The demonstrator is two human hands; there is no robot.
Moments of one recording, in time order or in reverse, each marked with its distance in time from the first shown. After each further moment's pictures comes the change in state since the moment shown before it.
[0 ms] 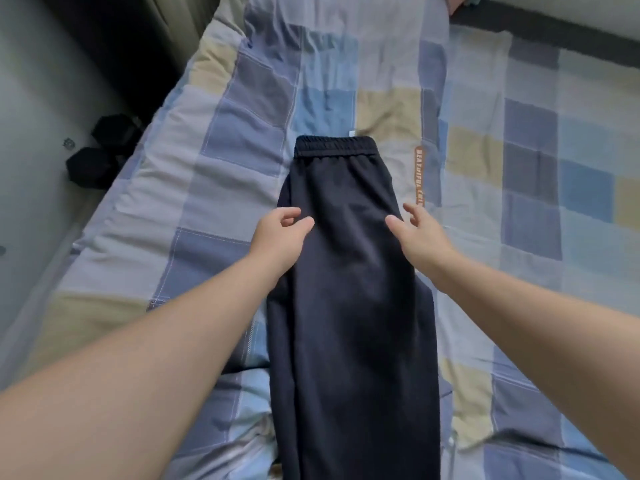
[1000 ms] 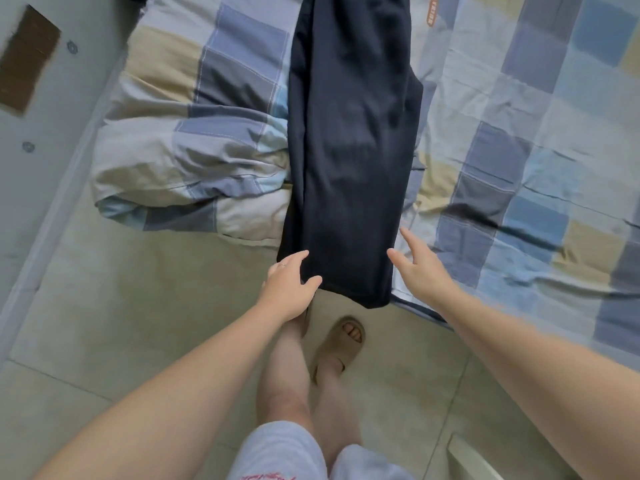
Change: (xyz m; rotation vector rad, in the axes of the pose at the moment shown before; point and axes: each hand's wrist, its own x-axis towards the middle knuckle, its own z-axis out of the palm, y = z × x) left_hand -0.434 -0.262 0.032 0.509 -0.202 -0.163; right_hand -0.392 0.238 -0.025 -0.345 -0.323 0.047
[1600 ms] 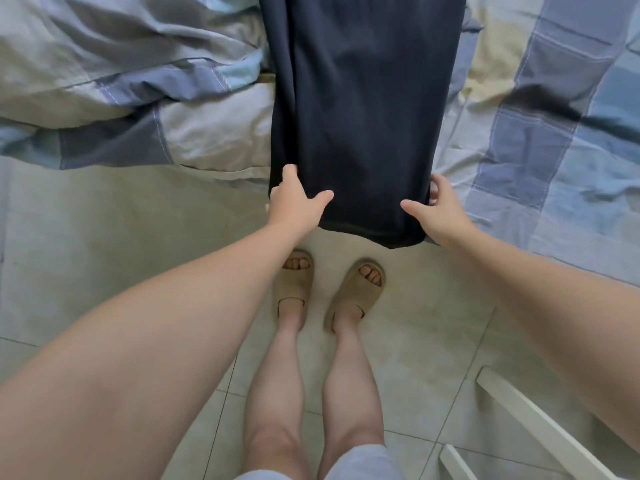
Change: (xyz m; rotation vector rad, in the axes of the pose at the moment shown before) left_hand 0.102 -0.046 0.059 -0.174 0.098 -0.074; right_hand 0.079 0.106 0.105 0.359 0.042 0.230
